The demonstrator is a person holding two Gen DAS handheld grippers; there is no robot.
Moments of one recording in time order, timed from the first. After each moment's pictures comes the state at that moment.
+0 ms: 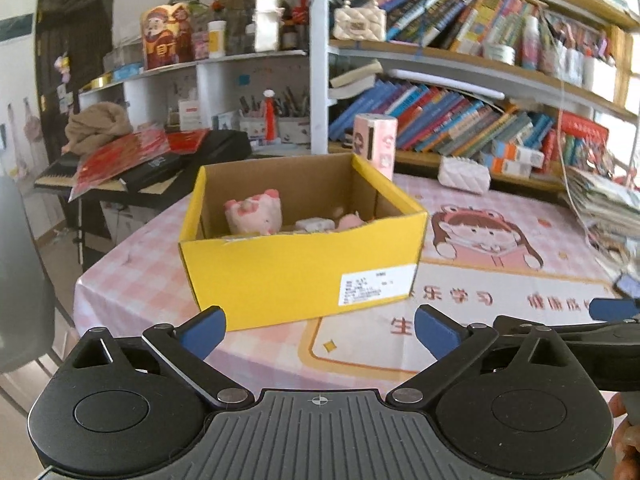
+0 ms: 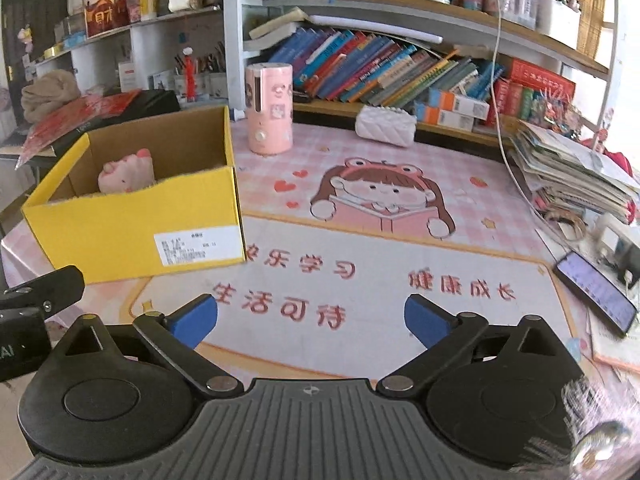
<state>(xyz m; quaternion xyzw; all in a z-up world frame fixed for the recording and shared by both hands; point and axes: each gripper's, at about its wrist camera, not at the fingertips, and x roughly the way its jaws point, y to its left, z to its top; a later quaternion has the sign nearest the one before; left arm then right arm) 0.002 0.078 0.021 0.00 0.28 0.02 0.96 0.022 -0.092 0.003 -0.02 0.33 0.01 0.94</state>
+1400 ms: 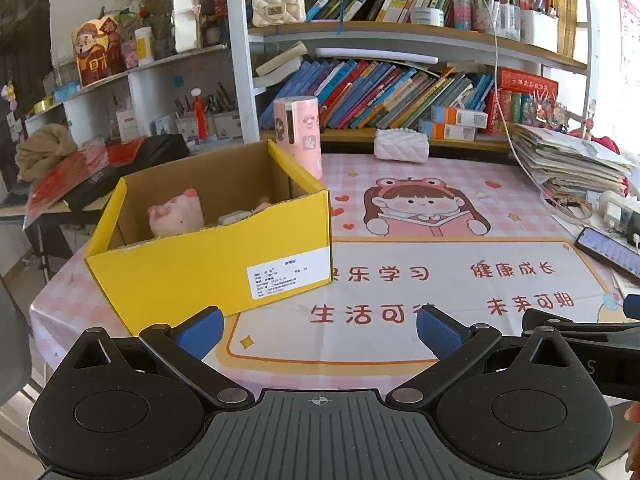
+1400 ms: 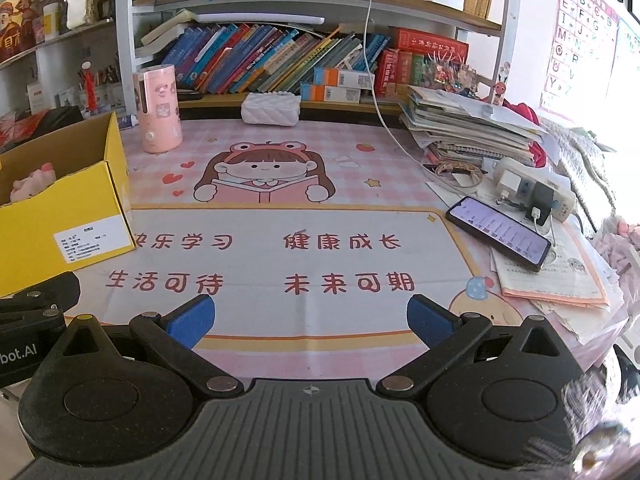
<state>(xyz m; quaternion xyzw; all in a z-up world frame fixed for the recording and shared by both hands) 0.012 0.011 0.012 0.04 0.30 -0.04 0.95 -0.015 -0.152 -0.004 0.02 0.33 -0.12 0.93</state>
